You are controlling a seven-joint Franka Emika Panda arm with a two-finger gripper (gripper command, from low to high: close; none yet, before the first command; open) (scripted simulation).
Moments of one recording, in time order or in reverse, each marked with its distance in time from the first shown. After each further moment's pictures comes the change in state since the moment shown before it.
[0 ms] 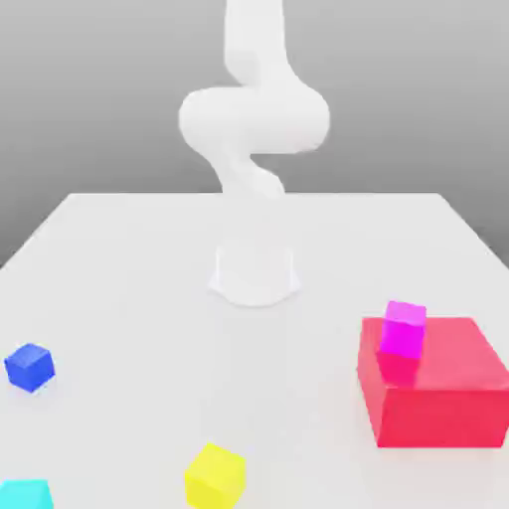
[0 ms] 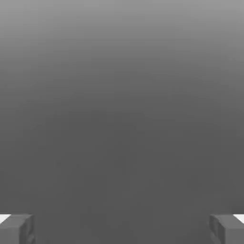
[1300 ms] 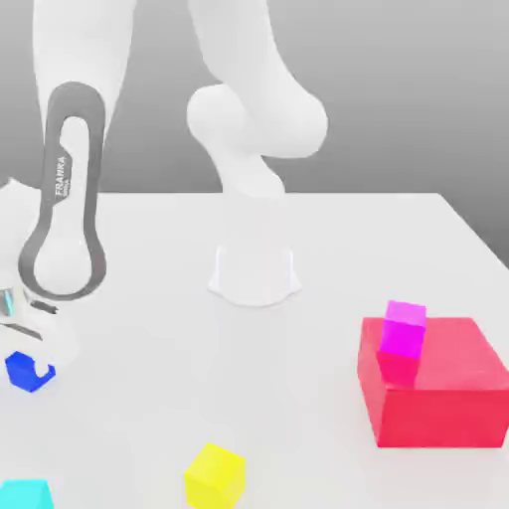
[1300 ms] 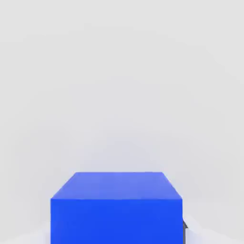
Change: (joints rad) arm -0.488 1.089 -0.257 -0.223 0.469 0.544 -0.749
